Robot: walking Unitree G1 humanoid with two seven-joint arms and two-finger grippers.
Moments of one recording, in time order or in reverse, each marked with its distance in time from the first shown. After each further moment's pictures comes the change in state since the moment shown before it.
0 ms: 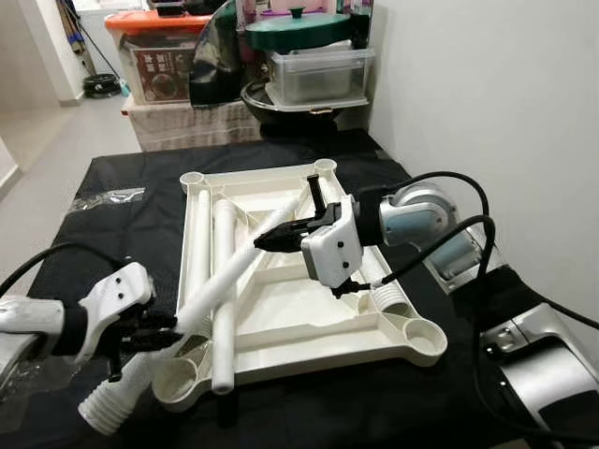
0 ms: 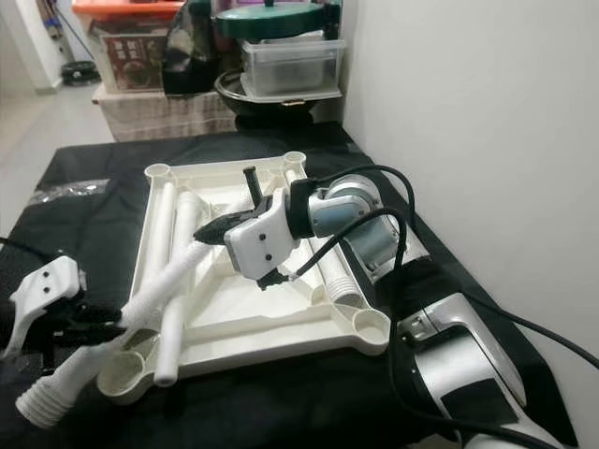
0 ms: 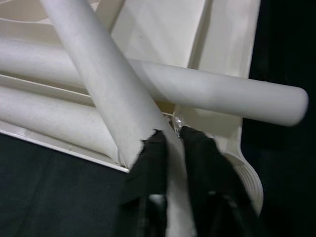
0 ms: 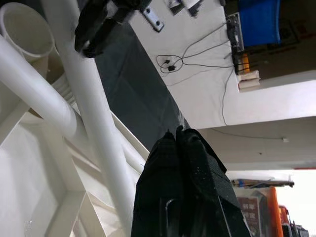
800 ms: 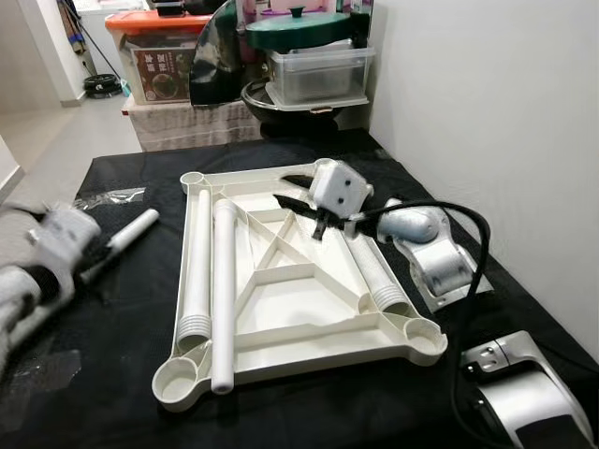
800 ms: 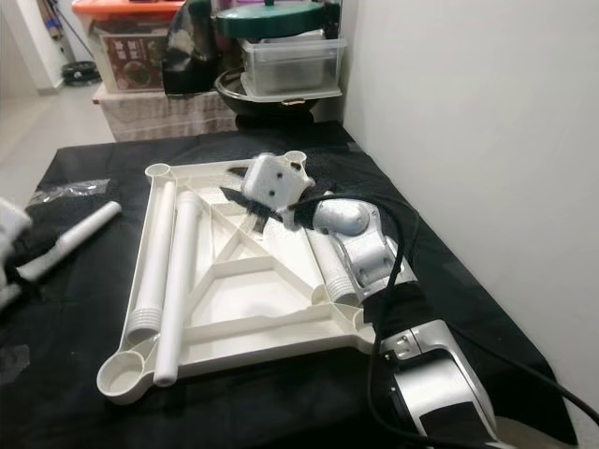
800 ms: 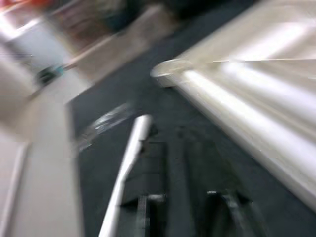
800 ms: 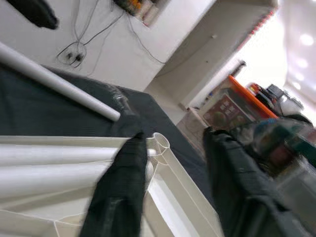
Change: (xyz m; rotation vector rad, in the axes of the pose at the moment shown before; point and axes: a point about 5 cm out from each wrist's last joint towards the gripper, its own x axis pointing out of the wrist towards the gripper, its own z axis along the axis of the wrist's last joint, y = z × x) left arm -0.064 0.073 -0.003 -0.133 -0.144 0.945; right arm -0.002 0.009 -0.040 0.634 0.130 -0.547
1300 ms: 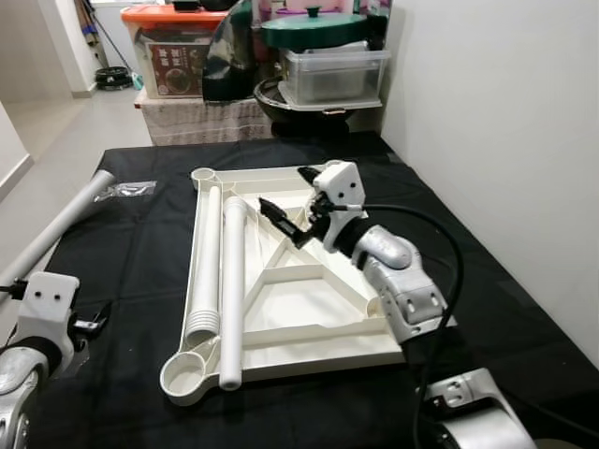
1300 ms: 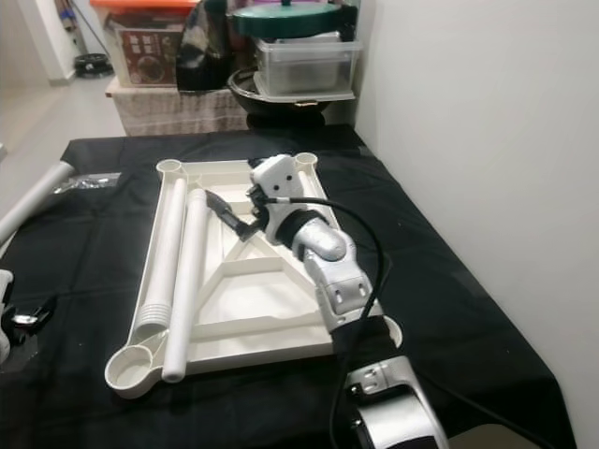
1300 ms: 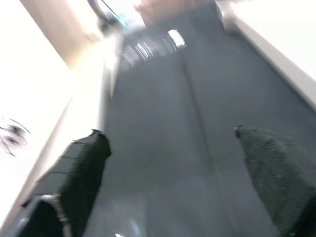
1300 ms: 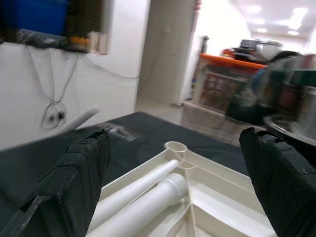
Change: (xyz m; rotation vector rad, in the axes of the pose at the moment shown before) left arm -0.030 -0.057 -0.046 -0.124 0.072 0.237; right arm 0.002 0.028 -0.024 0.472 -0.017 -0.332
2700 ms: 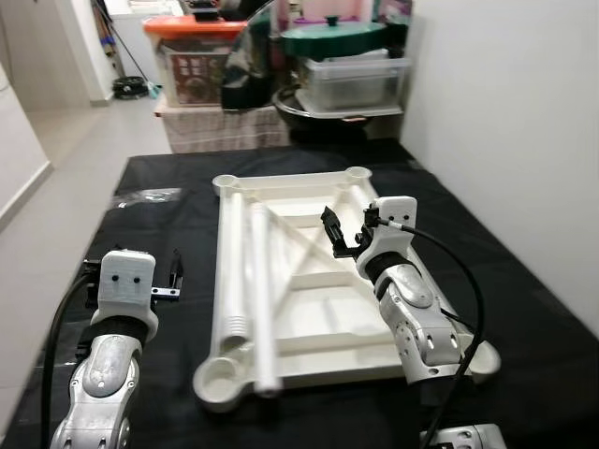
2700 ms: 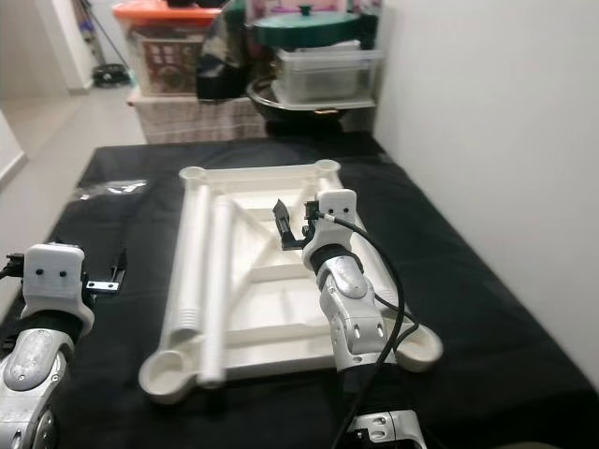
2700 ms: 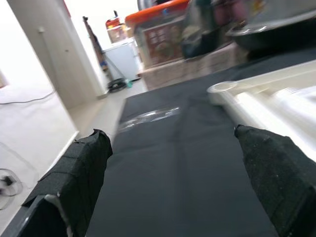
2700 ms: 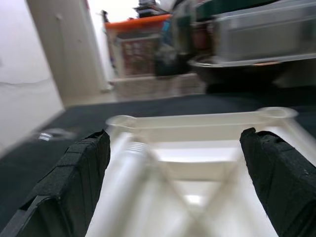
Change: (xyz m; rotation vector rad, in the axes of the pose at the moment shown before) left arm -0.021 -0.073 0.033 -0.081 -0.250 0.031; right arm -0.030 -0.002 -0.037 0.203 0.102 -0.392
